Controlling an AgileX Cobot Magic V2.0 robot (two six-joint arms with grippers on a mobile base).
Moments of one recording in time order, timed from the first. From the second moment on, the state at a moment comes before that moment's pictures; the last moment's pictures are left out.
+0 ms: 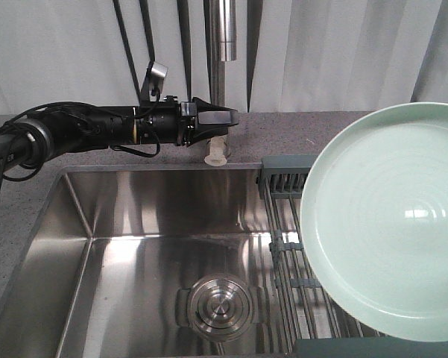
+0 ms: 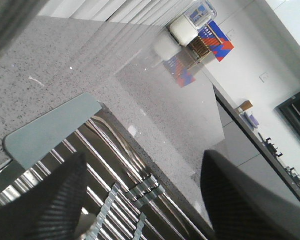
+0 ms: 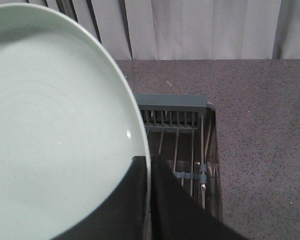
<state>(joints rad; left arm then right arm) -0.21 2.27 -1.79 1.49 -1.12 -2.10 0.14 0.48 -0.80 0.10 0.78 0.01</state>
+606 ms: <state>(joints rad) -0.08 2.27 -1.79 1.31 -1.18 -2.11 0.14 0.48 -0.80 0.10 0.78 0.01</state>
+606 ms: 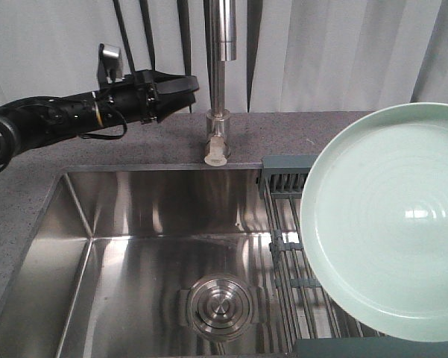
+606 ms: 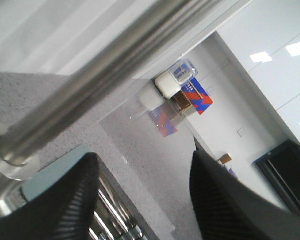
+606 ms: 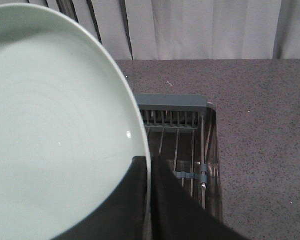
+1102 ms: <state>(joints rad) 0.13 2.15 -1.79 1.47 -1.19 -2.11 0.14 0.48 -0.80 0.10 0.78 0.01</state>
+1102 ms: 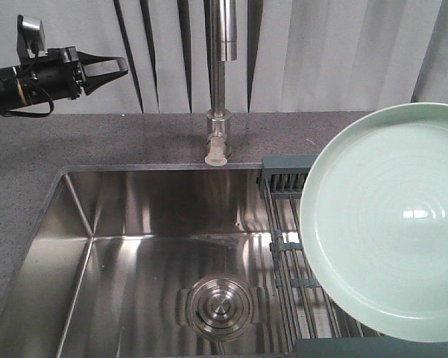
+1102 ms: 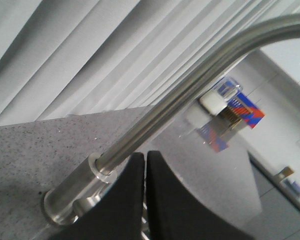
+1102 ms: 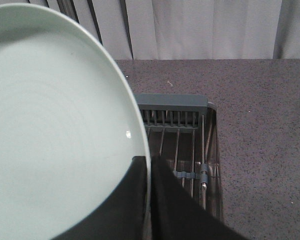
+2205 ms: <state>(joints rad) 0.42 1.17 -0.93 1.77 -1.21 -2.10 0.14 0.48 -0.80 0.12 0.78 0.01</state>
